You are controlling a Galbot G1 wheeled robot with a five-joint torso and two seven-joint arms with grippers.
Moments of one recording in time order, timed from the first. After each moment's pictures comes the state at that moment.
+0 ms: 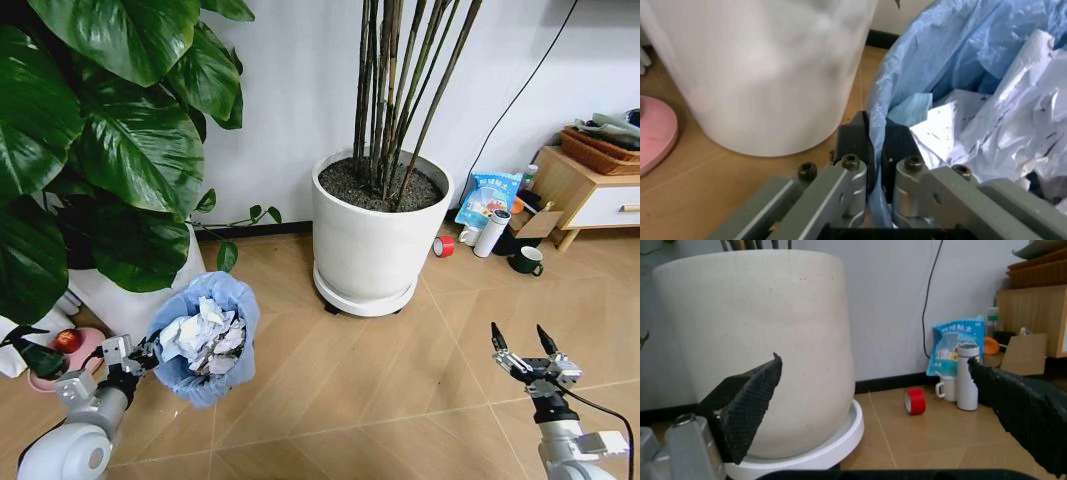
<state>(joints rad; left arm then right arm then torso) 1.58 -1.03 -0.74 -1.96 -0.80 0.24 -0.11 -1.60 1.25 0.84 1.65 0.65 0.49 -0.39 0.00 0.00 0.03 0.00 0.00</state>
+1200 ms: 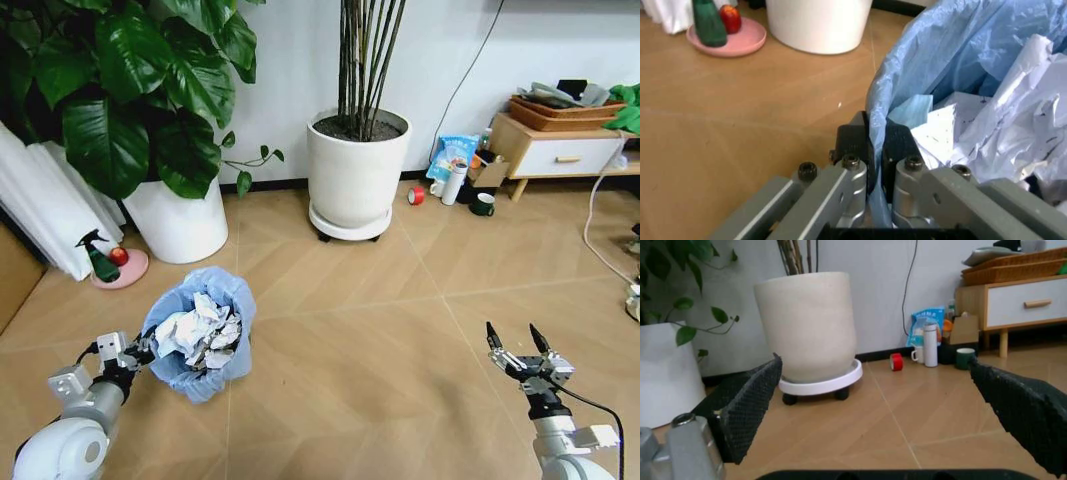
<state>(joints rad) 1.56 -1.02 -0.74 -1.95 -0.82 0.25 -0.12 -1.57 1.22 0.81 1.61 0.67 0.48 -0.40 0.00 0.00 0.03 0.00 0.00</state>
